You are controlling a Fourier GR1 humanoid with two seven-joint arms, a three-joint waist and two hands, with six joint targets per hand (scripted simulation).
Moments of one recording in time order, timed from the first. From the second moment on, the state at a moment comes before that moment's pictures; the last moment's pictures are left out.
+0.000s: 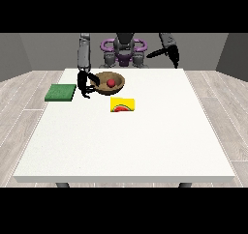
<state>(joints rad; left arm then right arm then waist) -0.56 0.09 0.07 -1.16 -0.24 0.07 -0.21 -0.51 -0.16 -0.22 -0.60 -0.12 -0.10 -0.24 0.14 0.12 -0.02</state>
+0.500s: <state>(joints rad) -0.49 0.15 0.16 -1.06 -0.20 0.07 -0.26 -0.59 -0.20 -0.18 -0.68 -0.13 -0.07 0.08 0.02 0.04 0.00</state>
